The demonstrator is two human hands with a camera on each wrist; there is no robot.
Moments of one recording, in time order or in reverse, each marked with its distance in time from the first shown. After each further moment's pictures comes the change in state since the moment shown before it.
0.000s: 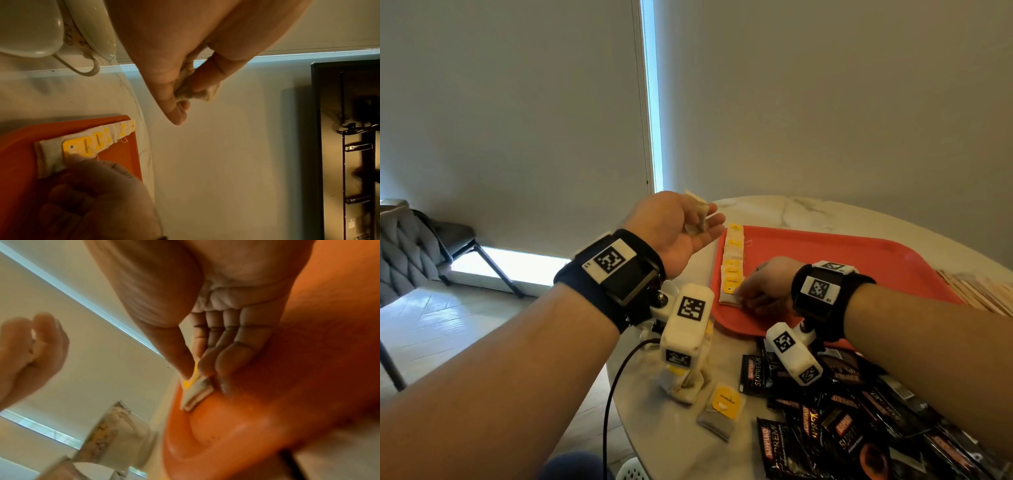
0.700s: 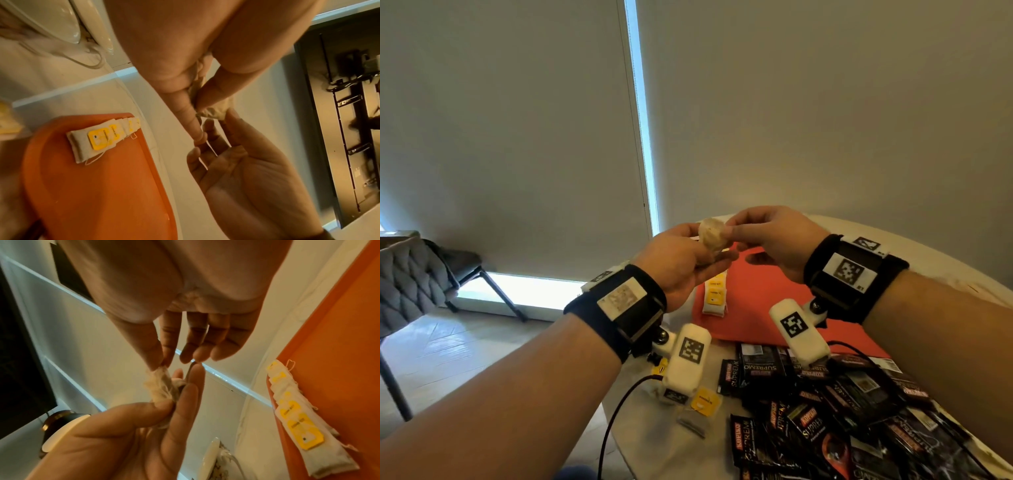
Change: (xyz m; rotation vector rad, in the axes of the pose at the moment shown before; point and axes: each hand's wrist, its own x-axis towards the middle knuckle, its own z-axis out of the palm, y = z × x) left_hand -0.025 -0.030 0.025 0.197 -0.121 0.030; right_hand -0.067 -0.036 -0.048 0.171 0.059 -0.614
